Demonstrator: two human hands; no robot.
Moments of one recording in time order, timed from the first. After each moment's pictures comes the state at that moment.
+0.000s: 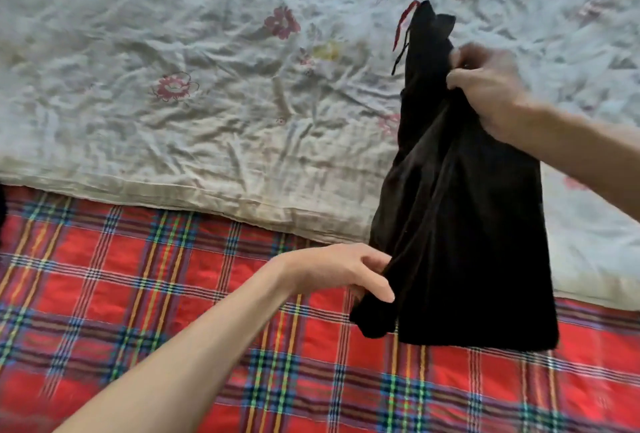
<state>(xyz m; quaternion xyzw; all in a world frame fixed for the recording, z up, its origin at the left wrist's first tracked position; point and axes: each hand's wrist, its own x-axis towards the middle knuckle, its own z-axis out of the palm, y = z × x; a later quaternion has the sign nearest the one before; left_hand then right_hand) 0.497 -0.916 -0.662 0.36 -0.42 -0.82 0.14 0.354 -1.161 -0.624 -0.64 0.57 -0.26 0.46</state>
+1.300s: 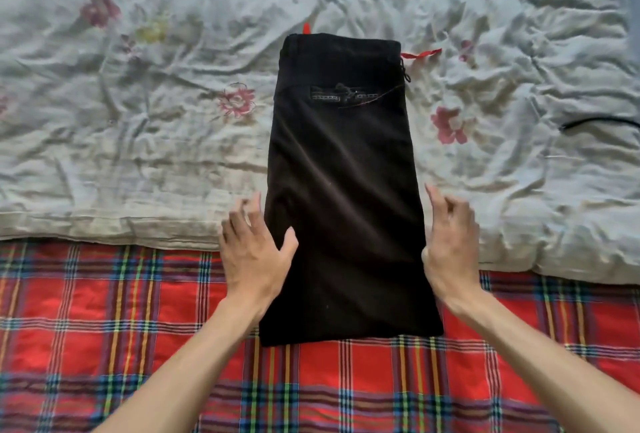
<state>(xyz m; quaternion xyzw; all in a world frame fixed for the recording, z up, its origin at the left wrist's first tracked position) 0.291 -0.957 -0.781 0.84 -0.53 -0.10 0.11 0.024 -1.032 -0.777 -0.75 0.64 -0.14 0.12</state>
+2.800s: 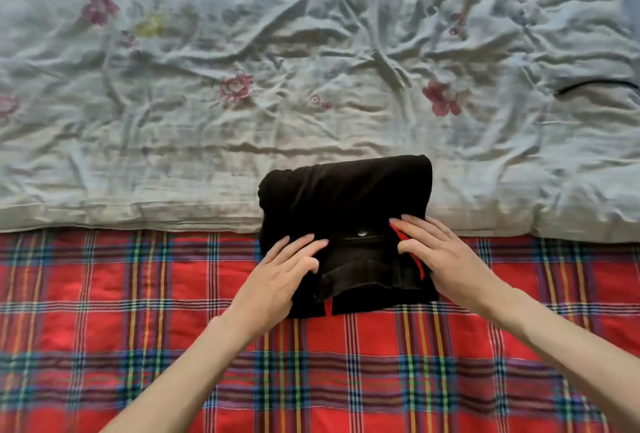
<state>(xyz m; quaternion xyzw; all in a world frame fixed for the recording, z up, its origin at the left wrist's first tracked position) 0.295 -0.891 -0.778 0.52 -0.82 -0.25 0.07 -0.028 -0.990 -0.789 -0.92 0.32 -0.02 0.22</state>
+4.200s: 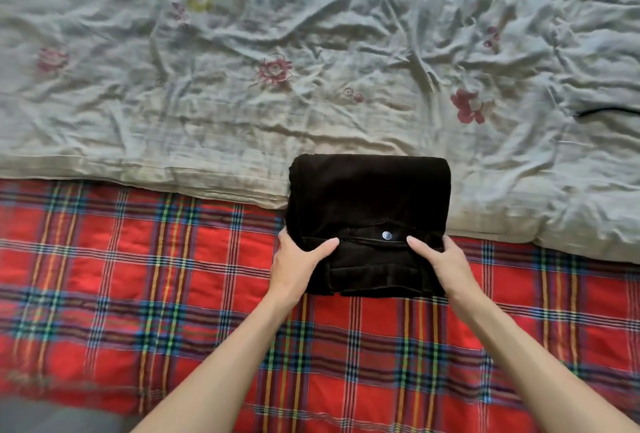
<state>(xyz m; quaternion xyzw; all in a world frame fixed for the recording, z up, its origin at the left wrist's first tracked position) 0.261 -0.883 -0.775 0.80 -0.15 -0.52 0.26 0.016 -0.962 -0.762 -0.31 0.70 -0.14 0.63</state>
